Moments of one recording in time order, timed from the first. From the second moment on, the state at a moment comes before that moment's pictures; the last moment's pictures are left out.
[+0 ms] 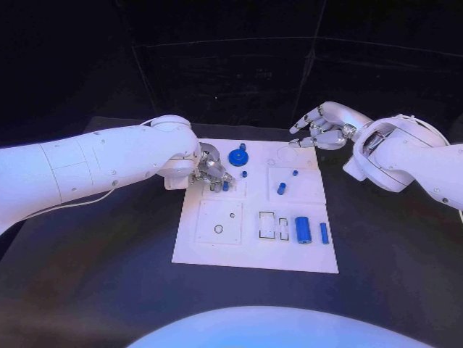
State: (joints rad) left arm 1.34 -0.60 -0.16 1.29 -0.93 0.26 -0.57; left_hand 0.82 0.01 0.32 0.21 0.21 0.96 0.02 0.72 0.44 1.32 -0.05 1.19 0.93 1.47 -0.09 1.57 1.31 0.08 1.46 0.01 1.34 1.19; right arm 1.28 -0.80 -0.03 1.45 -1.17 -0.28 -0.04; right_hand 1.37 0.02 -0.11 0.11 0.34 0.89 0.16 0.16 0.07 1.29 0.07 1.12 1.13 1.47 -0.01 1.32 1.23 0.05 1.39 0.10 1.41 1.29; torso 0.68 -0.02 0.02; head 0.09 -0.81
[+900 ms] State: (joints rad) left arm 1.46 -0.68 -0.12 1.24 -0.92 0.32 -0.58; left_hand 1.00 -0.02 0.08 0.22 0.05 0.80 0.08 0.60 0.37 1.25 0.00 1.13 0.83 1.47 -0.07 1.57 1.31 0.08 1.43 0.03 1.27 1.10; right arm 1.28 -0.79 -0.03 1.42 -1.17 -0.28 -0.04; right_hand 1.37 0.02 -0.11 0.11 0.34 0.89 0.16 0.16 0.07 1.29 0.07 1.12 1.13 1.47 -0.01 1.32 1.23 0.05 1.39 0.10 1.41 1.29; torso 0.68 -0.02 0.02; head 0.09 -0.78
